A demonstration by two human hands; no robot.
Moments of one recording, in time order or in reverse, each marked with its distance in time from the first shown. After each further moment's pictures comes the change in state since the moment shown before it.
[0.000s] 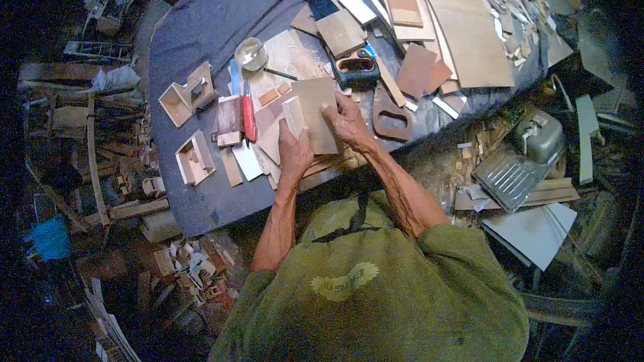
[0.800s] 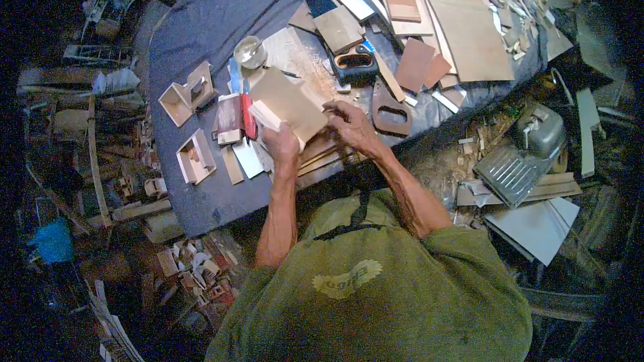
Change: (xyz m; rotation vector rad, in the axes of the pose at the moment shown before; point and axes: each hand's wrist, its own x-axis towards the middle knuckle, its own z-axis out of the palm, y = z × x) left_hand 0.011 0.010 -0.001 -0.133 0.373 -0.232; right_hand -0.020 0.019 -0.016 -0.143 -0.074 0.051
